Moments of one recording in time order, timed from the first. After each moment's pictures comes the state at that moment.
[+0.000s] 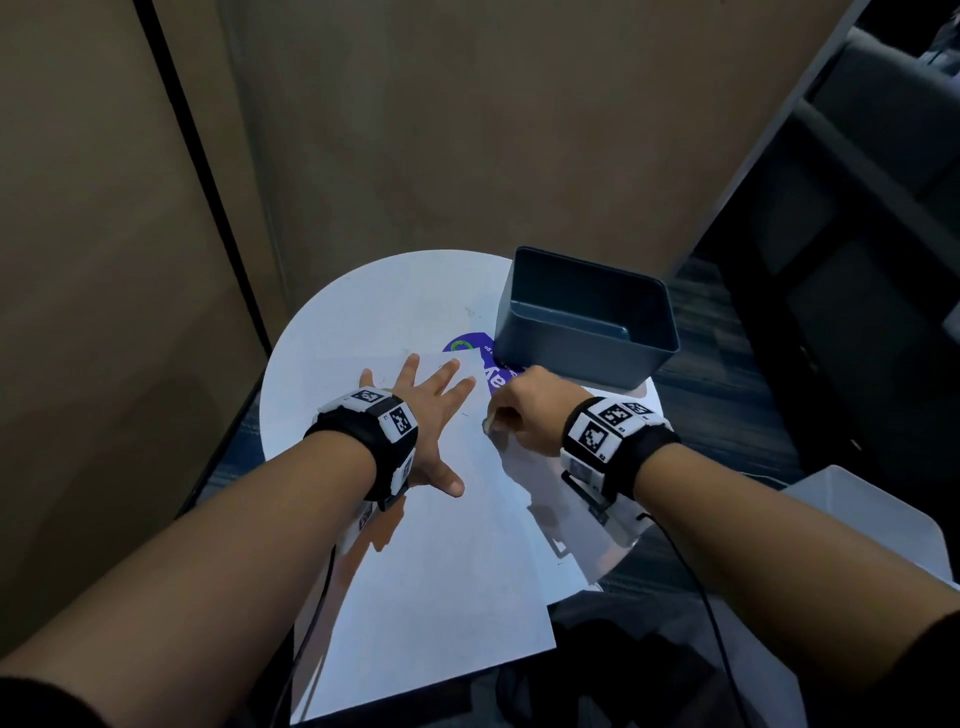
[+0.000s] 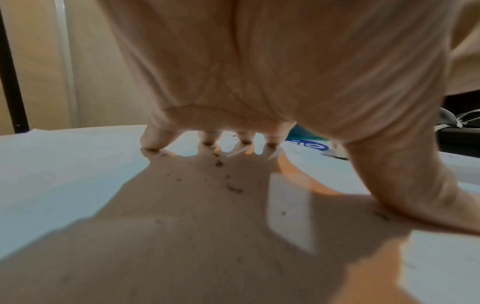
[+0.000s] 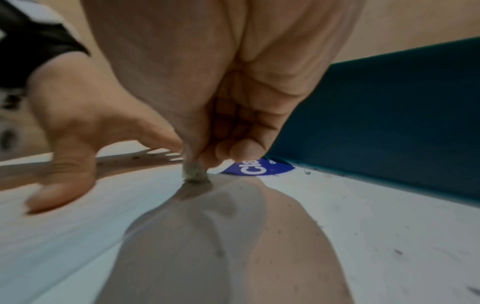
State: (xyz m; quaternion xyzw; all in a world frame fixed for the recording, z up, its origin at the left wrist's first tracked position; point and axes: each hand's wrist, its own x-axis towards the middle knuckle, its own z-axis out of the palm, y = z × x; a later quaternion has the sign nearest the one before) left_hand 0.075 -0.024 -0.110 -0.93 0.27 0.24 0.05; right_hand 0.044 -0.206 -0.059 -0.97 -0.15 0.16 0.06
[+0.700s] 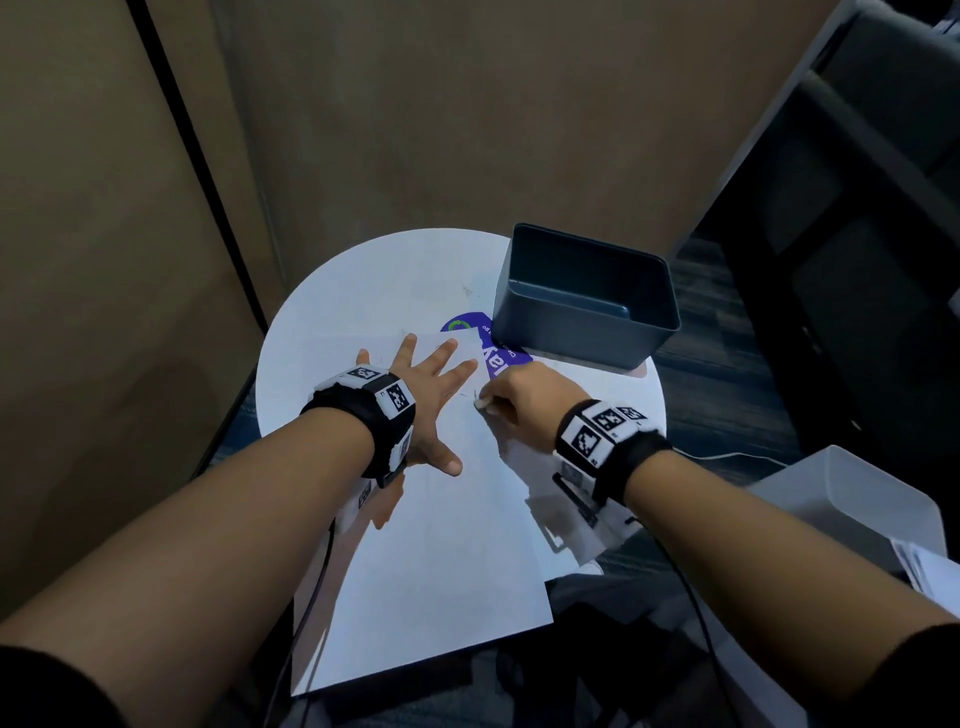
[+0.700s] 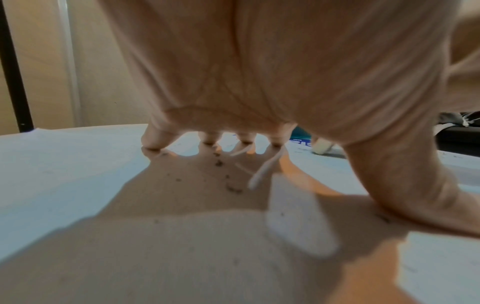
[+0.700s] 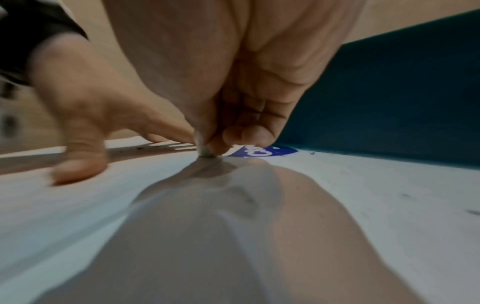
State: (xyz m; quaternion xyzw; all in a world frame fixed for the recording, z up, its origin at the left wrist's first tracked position) left_hand 0.078 -0.025 -0.109 -0.93 0.27 0.24 0.05; right_hand 0.033 -0.207 -0.079 -0.98 -0.13 0.14 0.09
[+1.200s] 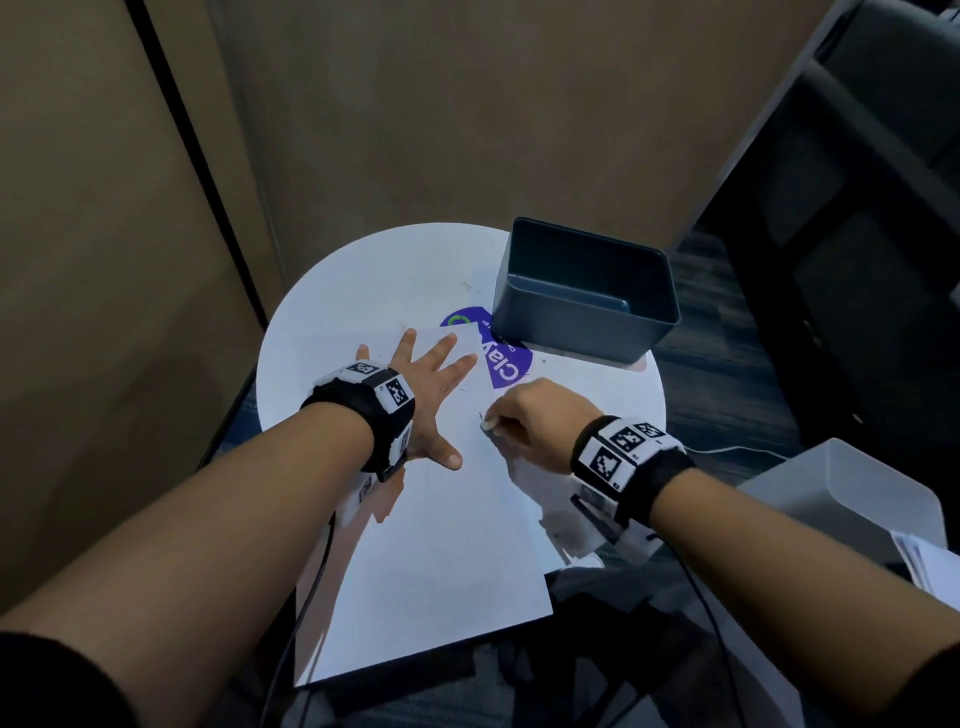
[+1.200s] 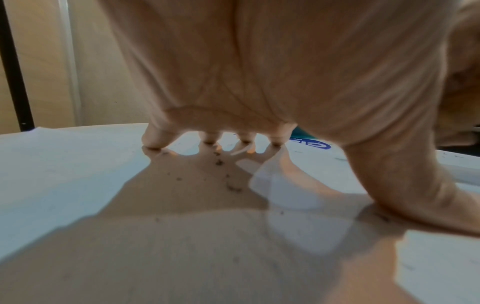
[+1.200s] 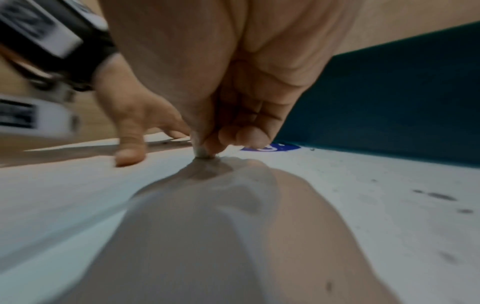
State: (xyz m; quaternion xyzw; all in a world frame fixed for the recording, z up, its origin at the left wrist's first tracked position) left_hand 0.077 -0.024 -0.113 -0.93 0.27 0.24 0.05; right_hand 0.004 -0.213 -0.078 -0.97 -0.17 0.15 0.09
